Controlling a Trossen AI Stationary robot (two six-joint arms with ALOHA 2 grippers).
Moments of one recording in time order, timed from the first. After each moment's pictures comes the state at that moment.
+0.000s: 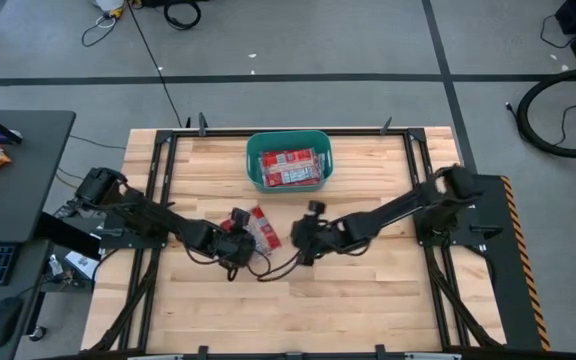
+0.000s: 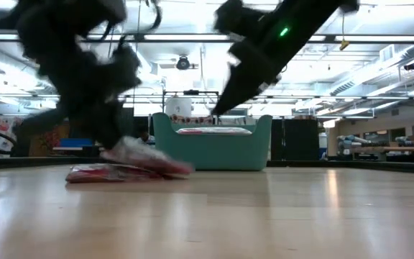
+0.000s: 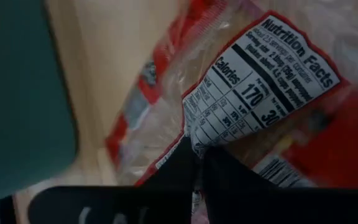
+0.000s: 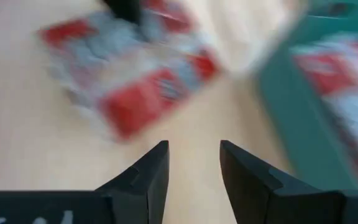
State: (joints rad) left arm -0.36 1.59 0.76 -0.34 -0.56 0.17; right arm 0.28 1.81 1.16 -0.25 0.58 0.20
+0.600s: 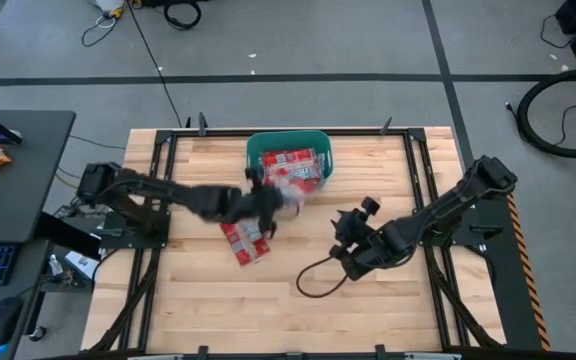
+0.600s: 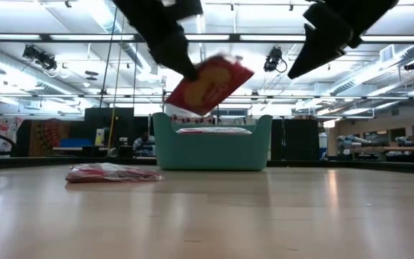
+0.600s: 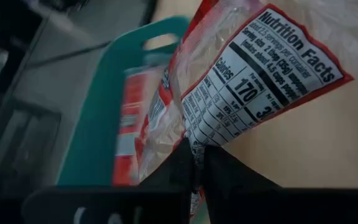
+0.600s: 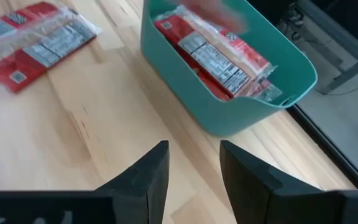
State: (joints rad) left arm -0.10 1.57 1.14 -0.34 -0.68 0.14; right arm 0.49 1.54 1.05 -0.81 0.97 0.84
